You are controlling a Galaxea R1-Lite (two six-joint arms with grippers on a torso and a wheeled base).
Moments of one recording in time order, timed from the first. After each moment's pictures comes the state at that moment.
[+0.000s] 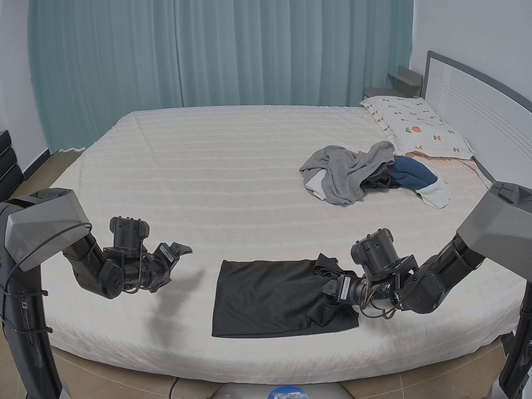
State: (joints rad) left arm -0.13 2.26 -0.82 -0.75 -0.19 -0.96; right arm 0.57 2.15 -0.86 -0.41 -0.24 0.68
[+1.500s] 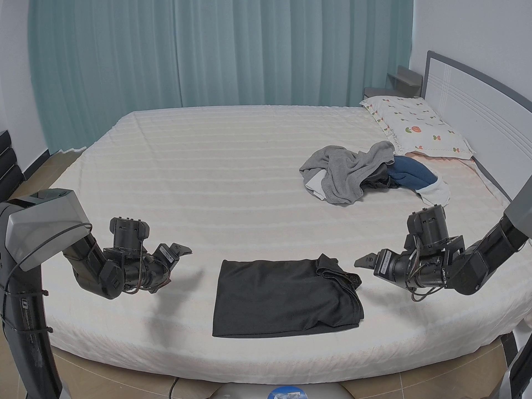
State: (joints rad) left arm -0.13 2.26 -0.82 -0.75 -0.19 -0.96; right arm 0.38 1.97 -0.76 -0.51 0.00 0.73
